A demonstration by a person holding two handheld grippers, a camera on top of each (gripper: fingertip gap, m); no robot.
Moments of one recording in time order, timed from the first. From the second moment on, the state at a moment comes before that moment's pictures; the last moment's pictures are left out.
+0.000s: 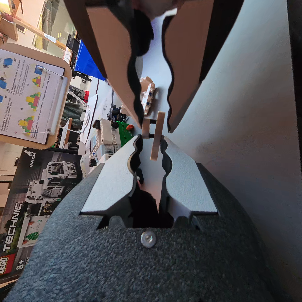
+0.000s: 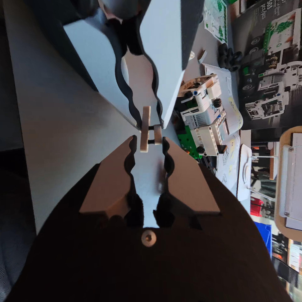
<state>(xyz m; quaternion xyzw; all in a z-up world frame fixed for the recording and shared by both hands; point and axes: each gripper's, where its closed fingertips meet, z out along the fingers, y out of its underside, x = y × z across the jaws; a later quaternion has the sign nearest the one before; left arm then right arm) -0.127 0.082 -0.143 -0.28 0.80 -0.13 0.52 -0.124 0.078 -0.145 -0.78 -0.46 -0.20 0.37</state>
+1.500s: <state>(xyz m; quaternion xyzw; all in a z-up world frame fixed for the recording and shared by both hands) -0.129 0.137 -0.049 -0.52 0.55 -0.55 0.36 -0.103 0.108 -0.039 -0.75 -0.17 0.21 0.60</state>
